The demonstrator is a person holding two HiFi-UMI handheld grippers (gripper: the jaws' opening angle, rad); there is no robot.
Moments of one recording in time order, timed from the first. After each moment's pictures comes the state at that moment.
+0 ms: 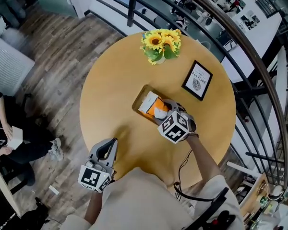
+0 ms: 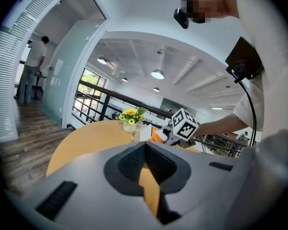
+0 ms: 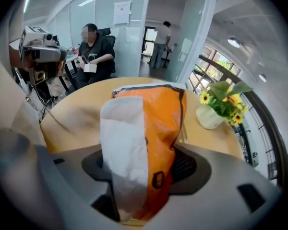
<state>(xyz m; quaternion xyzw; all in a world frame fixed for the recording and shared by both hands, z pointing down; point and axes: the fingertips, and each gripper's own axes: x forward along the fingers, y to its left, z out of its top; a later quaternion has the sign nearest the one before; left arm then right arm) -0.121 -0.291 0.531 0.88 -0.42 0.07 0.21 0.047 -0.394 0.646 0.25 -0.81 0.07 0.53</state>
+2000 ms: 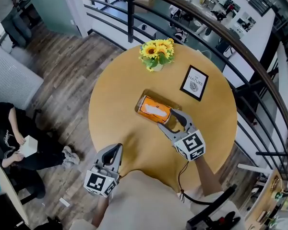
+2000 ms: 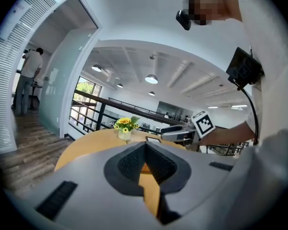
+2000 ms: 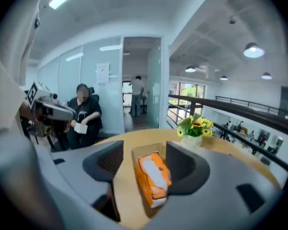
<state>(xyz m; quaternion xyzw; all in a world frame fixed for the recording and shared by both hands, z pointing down) -0.126 -0.270 0.496 0.89 -0.41 0.06 0.17 0.042 -0.359 0.527 0.40 -0.89 0.09 0.21</state>
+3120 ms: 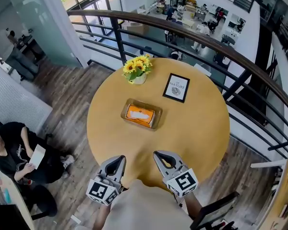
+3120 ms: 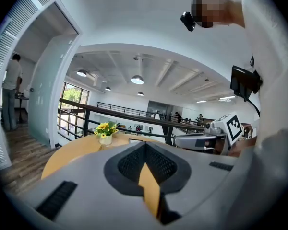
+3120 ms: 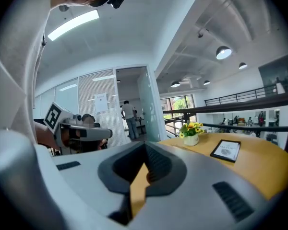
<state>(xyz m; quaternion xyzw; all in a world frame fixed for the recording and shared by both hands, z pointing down) -0.050 -0.199 0.460 0.92 -0.37 0.08 0.11 0.063 -0.192 0.474 0.45 -0.89 0.12 0.03</state>
